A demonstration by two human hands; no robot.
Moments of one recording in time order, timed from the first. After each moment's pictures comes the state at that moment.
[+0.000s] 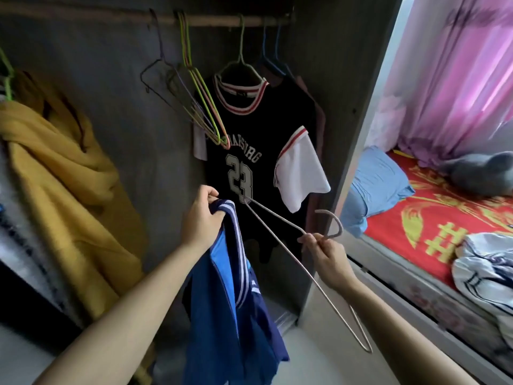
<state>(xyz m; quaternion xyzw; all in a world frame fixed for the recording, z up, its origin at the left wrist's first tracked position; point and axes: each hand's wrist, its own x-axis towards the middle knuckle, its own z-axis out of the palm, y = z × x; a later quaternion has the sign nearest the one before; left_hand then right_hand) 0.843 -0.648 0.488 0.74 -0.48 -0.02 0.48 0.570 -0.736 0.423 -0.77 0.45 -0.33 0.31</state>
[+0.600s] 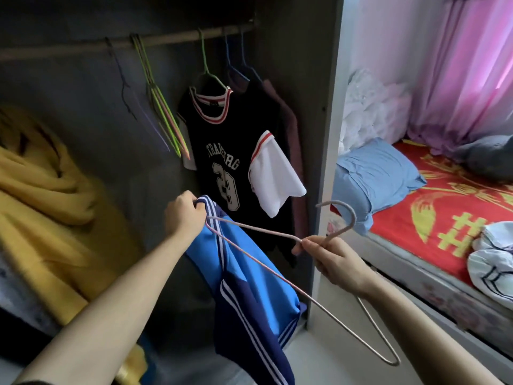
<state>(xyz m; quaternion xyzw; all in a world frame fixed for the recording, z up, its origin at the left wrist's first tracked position) 0.804 -0.697 0.515 0.85 -0.39 0.09 0.33 0.484 -0.753 0.471 -0.74 0.28 -0.29 0.54</state>
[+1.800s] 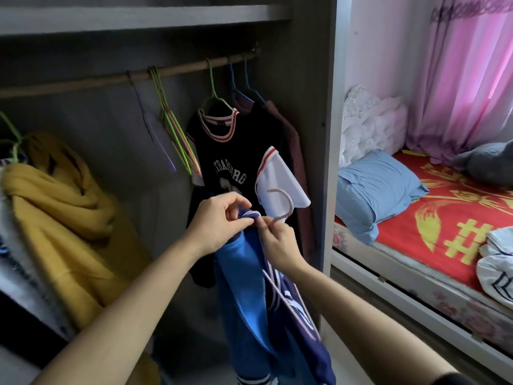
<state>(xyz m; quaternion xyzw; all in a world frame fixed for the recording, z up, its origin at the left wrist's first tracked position) 0.744 -0.647 0.585 0.67 -0.64 -0.05 0.38 0.610 -0.726 0.498 -0.73 0.32 -0.43 0.43</state>
